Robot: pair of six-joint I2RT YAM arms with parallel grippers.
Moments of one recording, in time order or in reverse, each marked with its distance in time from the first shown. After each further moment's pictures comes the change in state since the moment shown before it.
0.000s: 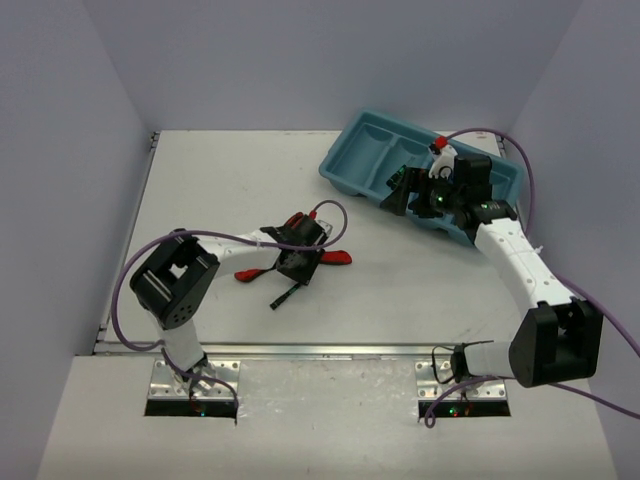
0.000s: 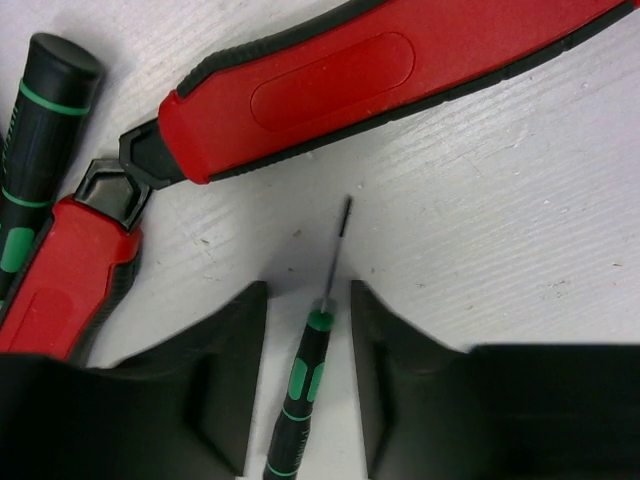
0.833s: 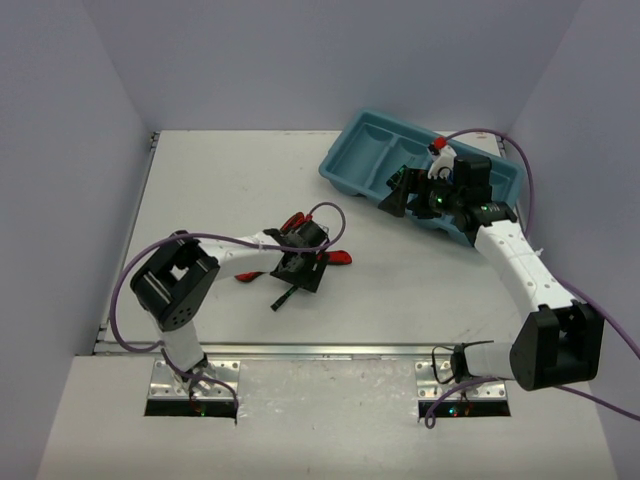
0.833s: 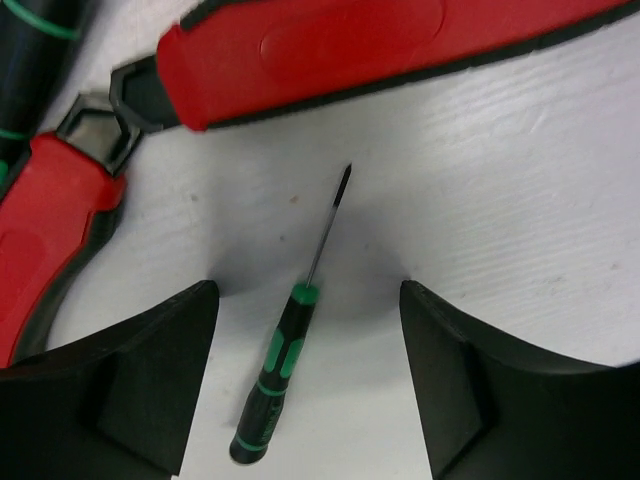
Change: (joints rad) left arm -0.032 -0.014 0.006 -0.102 -0.073 -0.135; right arm 0.012 -0.015 -0.011 0.013 -0.013 0.000
